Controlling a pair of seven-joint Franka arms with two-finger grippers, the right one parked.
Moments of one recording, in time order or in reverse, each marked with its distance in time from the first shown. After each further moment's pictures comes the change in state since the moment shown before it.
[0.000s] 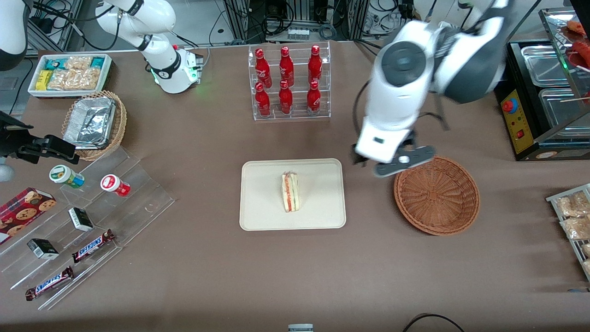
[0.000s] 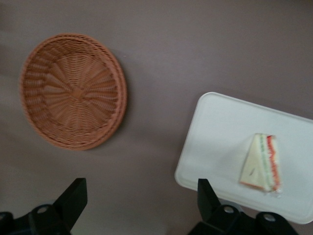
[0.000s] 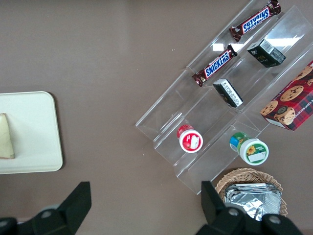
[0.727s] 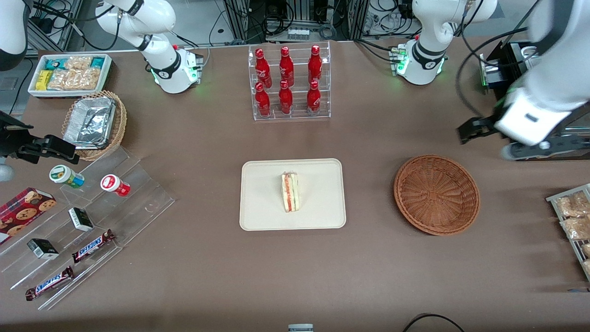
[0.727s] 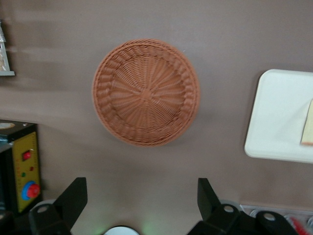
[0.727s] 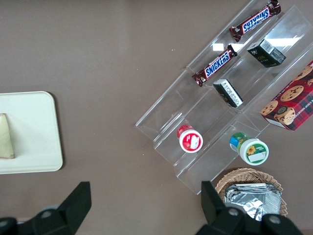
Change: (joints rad) arm 0.384 -0.216 0.005 -0.115 -0.090 -0.131 0.586
